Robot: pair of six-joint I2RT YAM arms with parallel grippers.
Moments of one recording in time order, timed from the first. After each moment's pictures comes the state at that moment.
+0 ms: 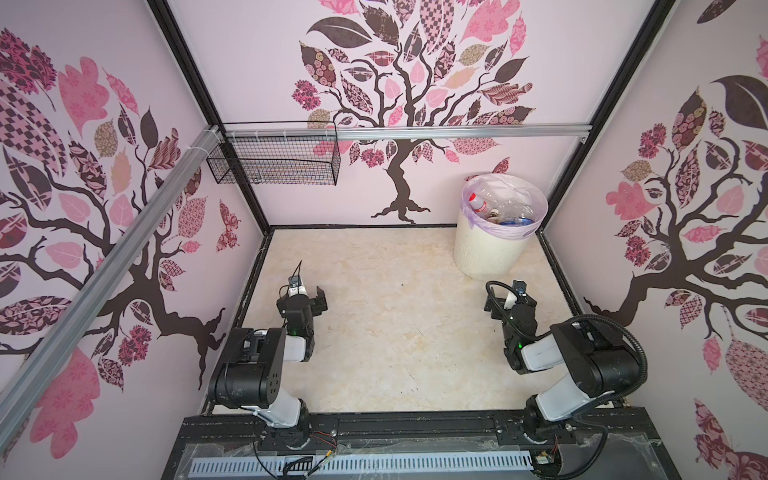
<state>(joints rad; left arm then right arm) -0.01 1.56 0.35 0.87 -0.27 -0.07 0.14 1.60 0.22 1.20 0.35 0.05</state>
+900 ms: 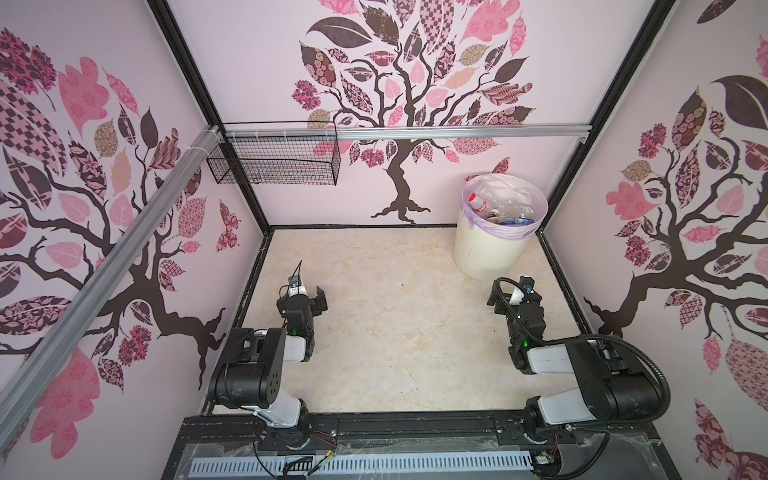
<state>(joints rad) -0.01 1.56 0.35 0.87 -0.27 -0.07 0.12 1.47 0.17 1.20 0.29 0.06</state>
